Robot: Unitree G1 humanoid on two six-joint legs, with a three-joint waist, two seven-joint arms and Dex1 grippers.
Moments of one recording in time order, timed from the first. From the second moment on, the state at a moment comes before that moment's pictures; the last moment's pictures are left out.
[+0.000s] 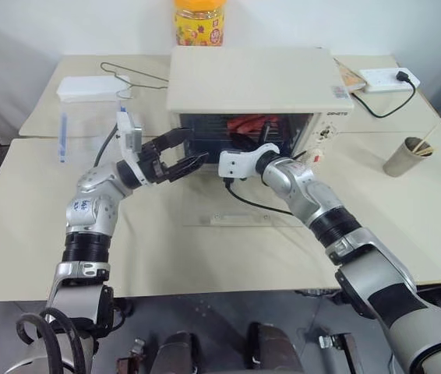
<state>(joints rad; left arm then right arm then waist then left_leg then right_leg) -0.79 0.40 0.13 0.45 -0.53 0.22 -1.05 -1.03 -0.33 0.47 0.66 -0.72 -0.16 0.15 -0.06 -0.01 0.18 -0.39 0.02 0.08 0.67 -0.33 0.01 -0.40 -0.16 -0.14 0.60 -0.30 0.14</state>
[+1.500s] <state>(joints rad) -0.69 0.46 0.31 0.19 -0.84 1.15 -0.73 -0.31 -0.61 0.30 -0.39 -0.70 -0.22 0.47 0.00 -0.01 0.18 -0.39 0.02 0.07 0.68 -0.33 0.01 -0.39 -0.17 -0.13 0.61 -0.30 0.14</state>
